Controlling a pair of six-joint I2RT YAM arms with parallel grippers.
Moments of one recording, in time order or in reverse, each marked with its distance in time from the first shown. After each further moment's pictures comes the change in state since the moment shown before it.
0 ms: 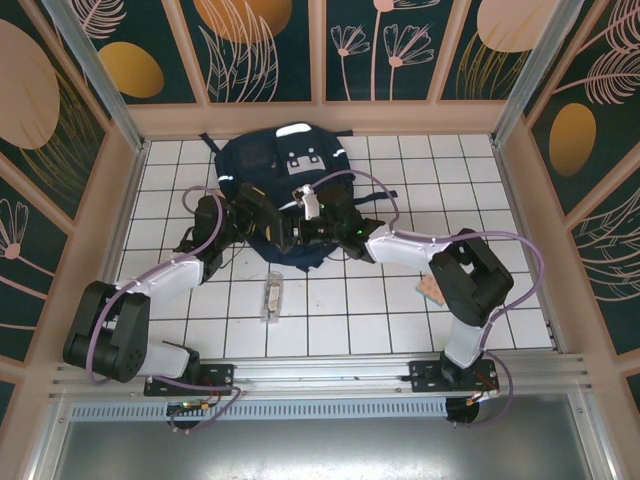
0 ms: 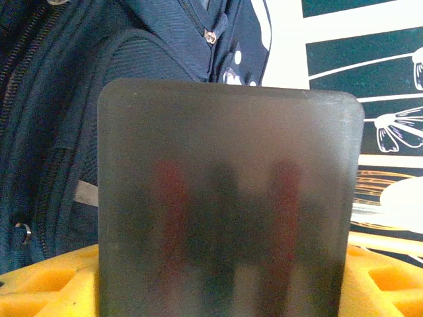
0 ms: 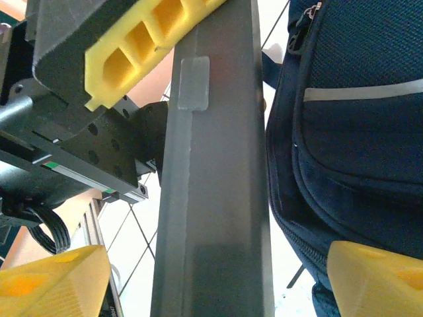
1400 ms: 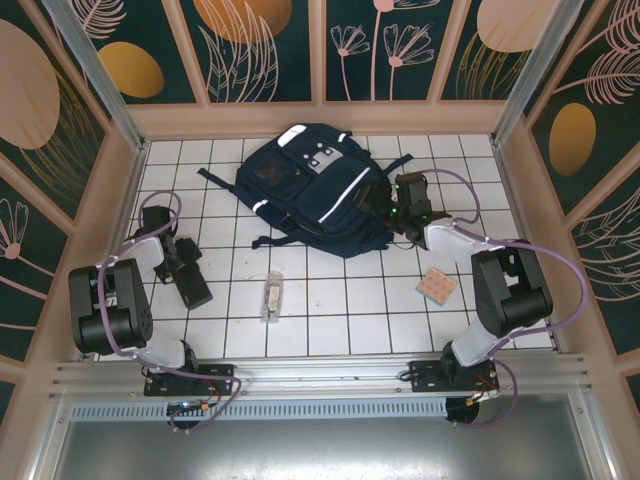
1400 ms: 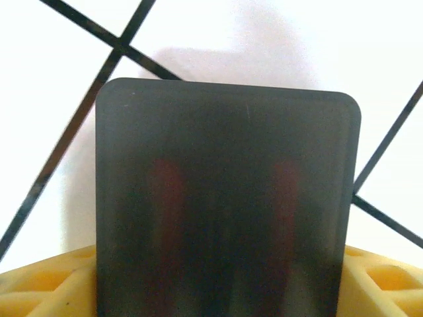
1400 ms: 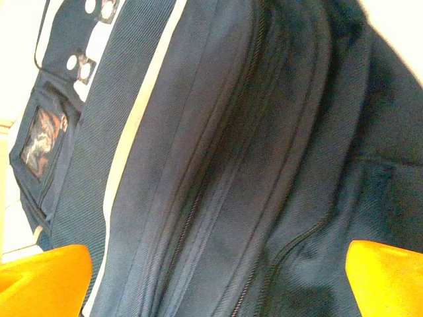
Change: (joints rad) left arm 0.511 0.145 0.105 -0.745 -0.150 0.927; right arm -0.430 -0.164 -0.178 -0.203 0.288 0.157
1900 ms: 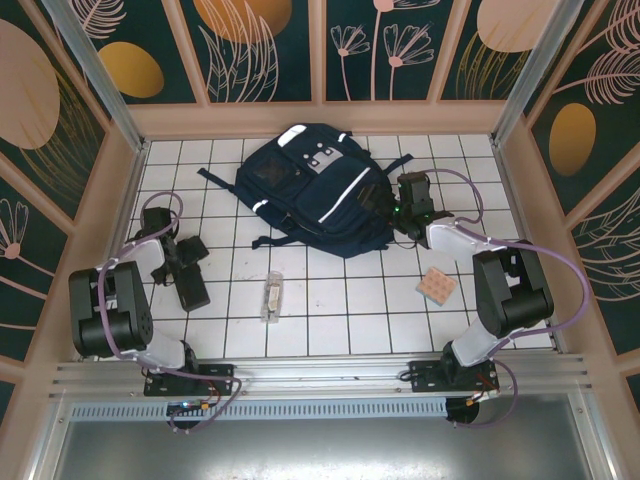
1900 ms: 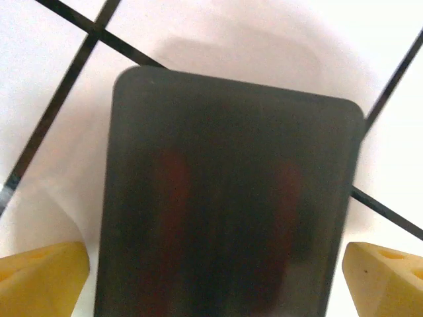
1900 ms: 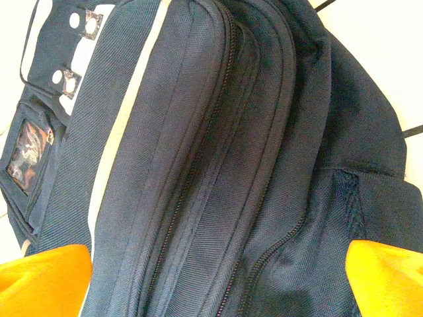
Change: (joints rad) left arm -0.003 -0.010 -0.015 -0.002 0.005 0.028; right arm -0.024 -0.010 0.003 -0.024 0.042 0.004
